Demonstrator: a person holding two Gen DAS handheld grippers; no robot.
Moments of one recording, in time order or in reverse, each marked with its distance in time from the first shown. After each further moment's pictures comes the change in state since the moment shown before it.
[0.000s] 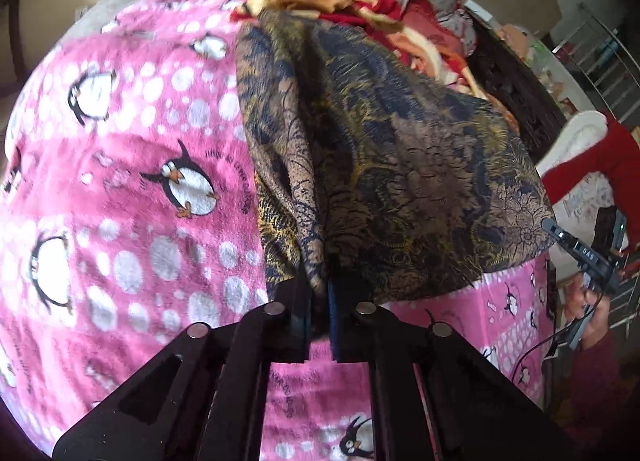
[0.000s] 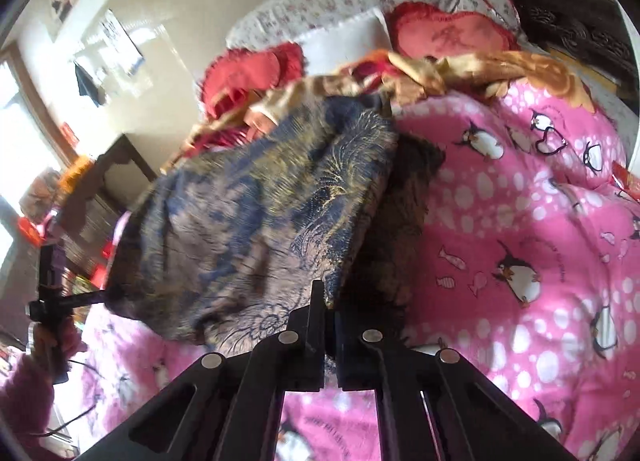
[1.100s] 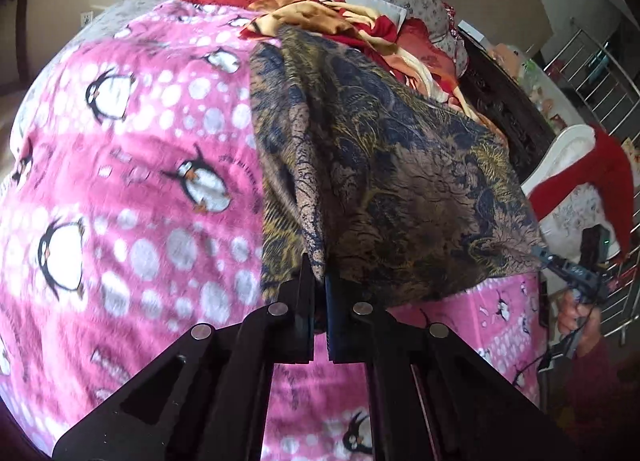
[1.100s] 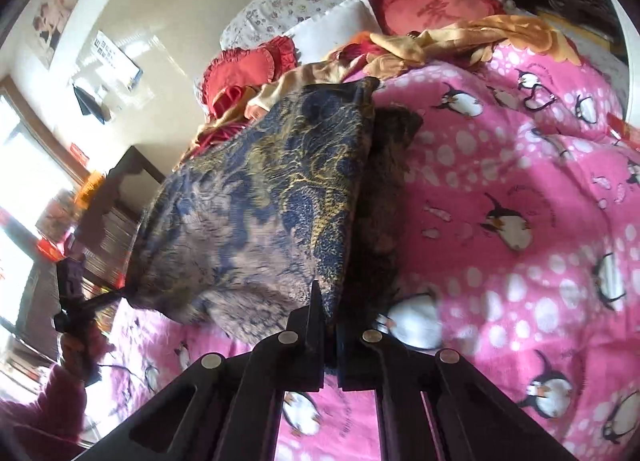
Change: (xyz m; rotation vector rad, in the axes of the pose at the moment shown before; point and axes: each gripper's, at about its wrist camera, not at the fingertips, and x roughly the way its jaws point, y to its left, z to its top) left arm -0.007 0.018 -0.010 -0.043 -0.056 -0.027; right arm -0.005 -0.023 -0.017 0.075 0.055 0.040
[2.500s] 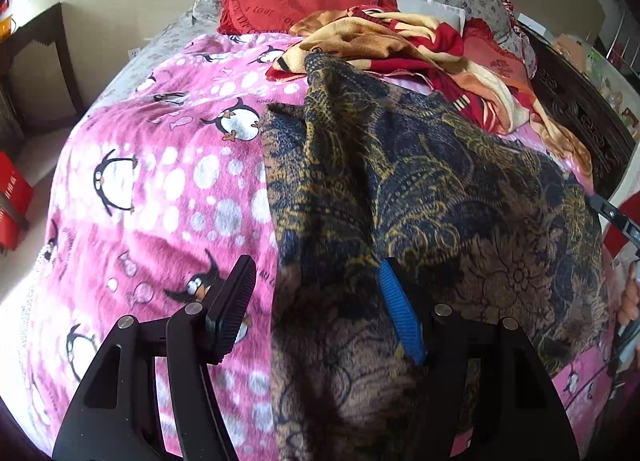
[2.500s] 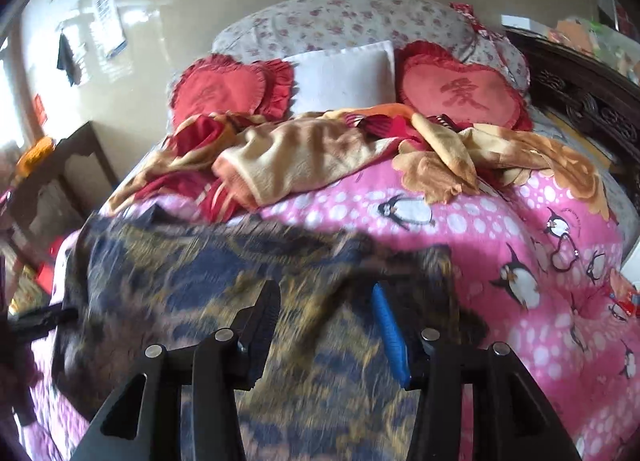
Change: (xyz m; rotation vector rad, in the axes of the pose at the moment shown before) left arm 0.056 -0.036 0.062 0.040 -0.066 0.331; right arm 0.086 0.064 0.110 -0.236 -0.114 -0.255
